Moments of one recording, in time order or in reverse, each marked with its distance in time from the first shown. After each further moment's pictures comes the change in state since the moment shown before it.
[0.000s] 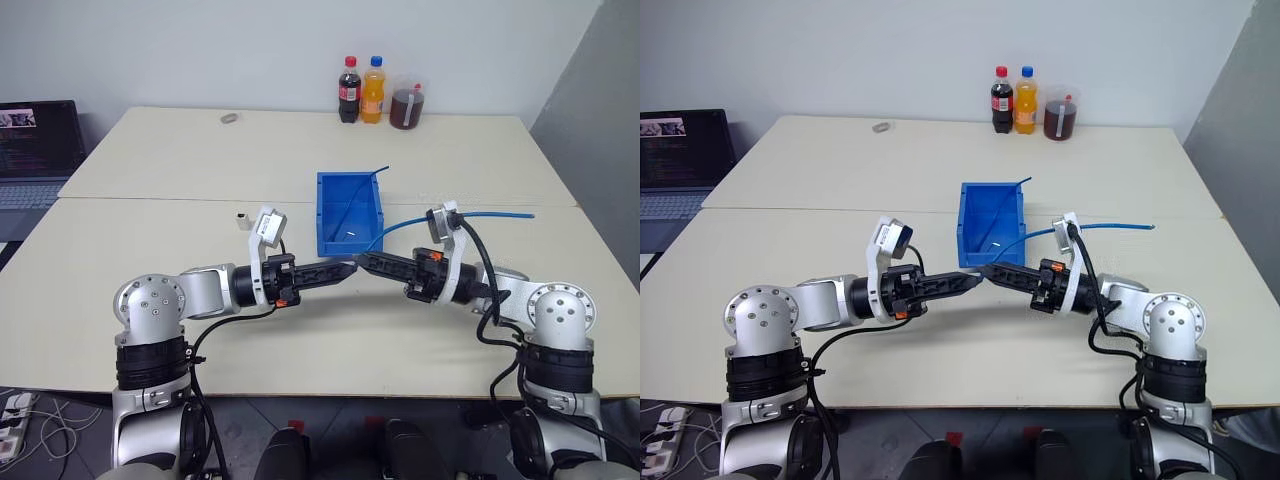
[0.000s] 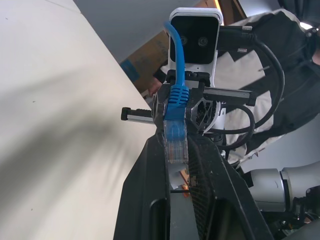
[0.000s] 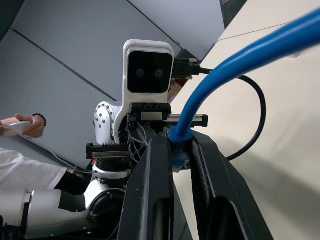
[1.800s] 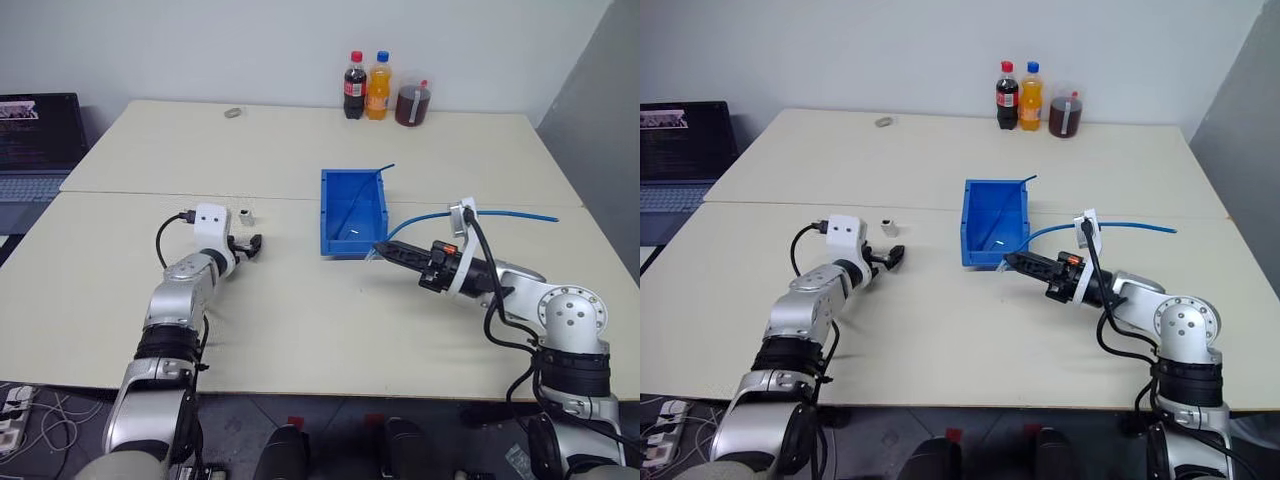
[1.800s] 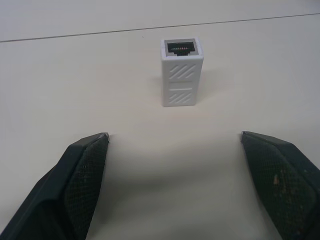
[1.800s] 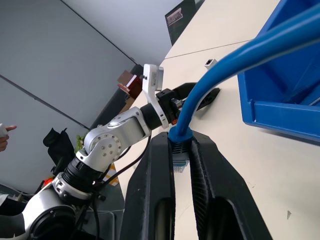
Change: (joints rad) left arm -0.106 0.056 -0.194 0.694 0.994 -1.125 0.368; right arm 0.023 -0.073 0.008 0.010 -0.059 -0.136 -0.088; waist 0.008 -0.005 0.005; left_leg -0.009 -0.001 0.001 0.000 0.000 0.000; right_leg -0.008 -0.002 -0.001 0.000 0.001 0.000
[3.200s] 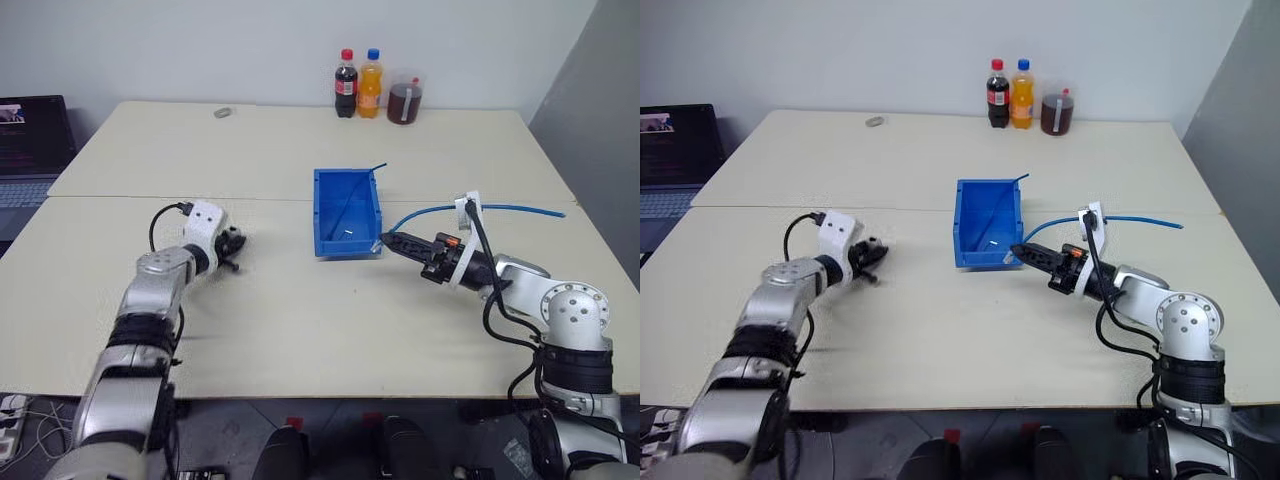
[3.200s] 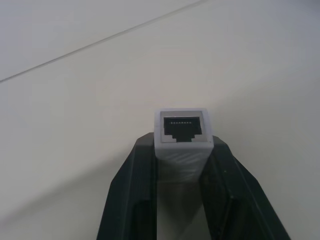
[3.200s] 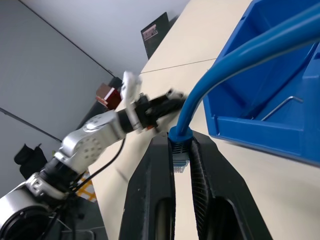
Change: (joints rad) left arm 0.082 0.229 -0.121 -0.104 0.040 -0.082 -0.543; right arm -0.020 -0.036 0.017 -0.031 -0.016 -0.036 -0.073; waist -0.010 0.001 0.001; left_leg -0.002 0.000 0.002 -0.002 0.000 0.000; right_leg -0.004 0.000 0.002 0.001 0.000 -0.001
